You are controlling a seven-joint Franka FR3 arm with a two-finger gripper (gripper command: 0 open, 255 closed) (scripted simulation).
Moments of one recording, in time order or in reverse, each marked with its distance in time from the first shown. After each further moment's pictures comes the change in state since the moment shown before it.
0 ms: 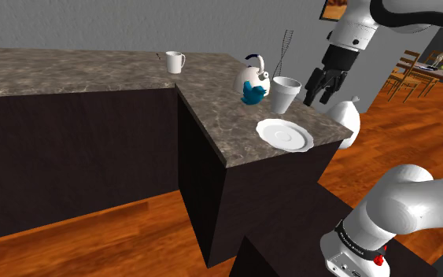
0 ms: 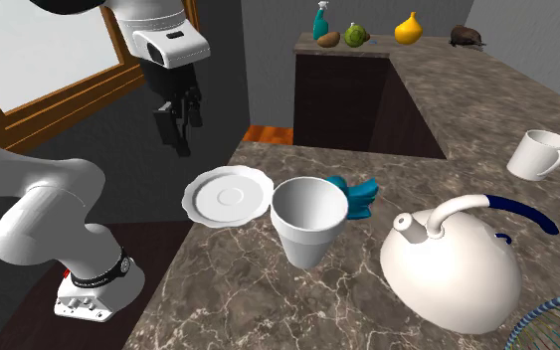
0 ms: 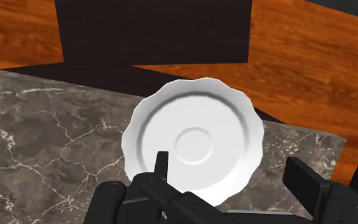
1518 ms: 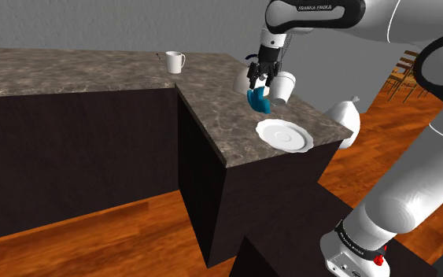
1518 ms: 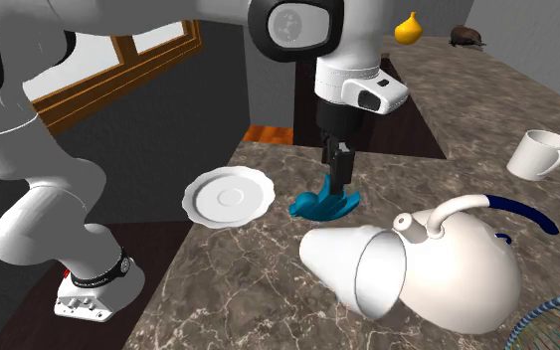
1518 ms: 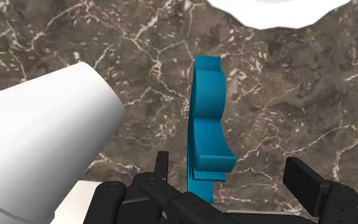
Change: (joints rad) arm -0.024 0.813 -0.032 0.574 -0.094 0.216 -0.097
